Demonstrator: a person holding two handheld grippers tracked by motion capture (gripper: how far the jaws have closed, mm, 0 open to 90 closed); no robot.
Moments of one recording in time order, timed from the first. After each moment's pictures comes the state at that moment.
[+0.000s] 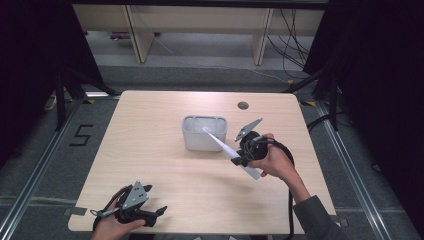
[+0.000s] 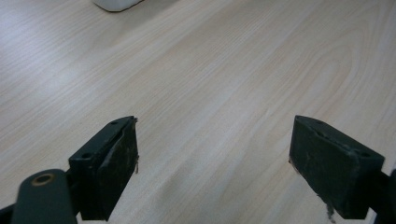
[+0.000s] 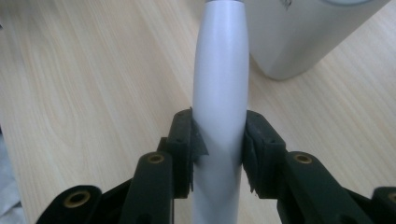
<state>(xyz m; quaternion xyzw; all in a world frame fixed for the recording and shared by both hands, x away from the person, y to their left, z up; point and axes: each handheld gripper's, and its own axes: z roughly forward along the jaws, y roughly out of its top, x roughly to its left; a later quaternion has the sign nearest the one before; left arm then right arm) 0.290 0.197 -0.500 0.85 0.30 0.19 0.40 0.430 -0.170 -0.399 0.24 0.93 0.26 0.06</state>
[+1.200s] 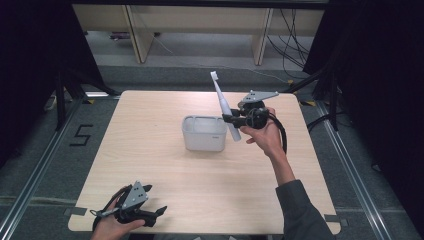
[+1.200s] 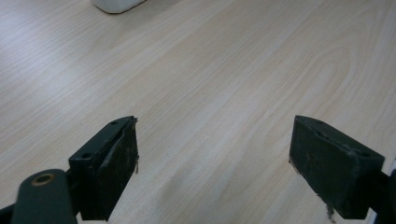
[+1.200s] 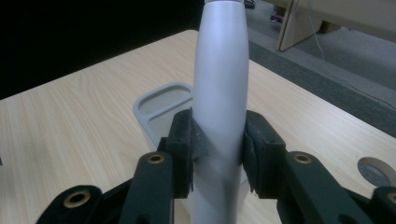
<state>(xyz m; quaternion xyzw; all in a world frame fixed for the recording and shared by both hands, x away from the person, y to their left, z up) 0.290 0.197 -0.499 0.85 0.30 0.19 0.40 0.484 -0.166 -0.360 0.30 0.81 0.48 0.15</state>
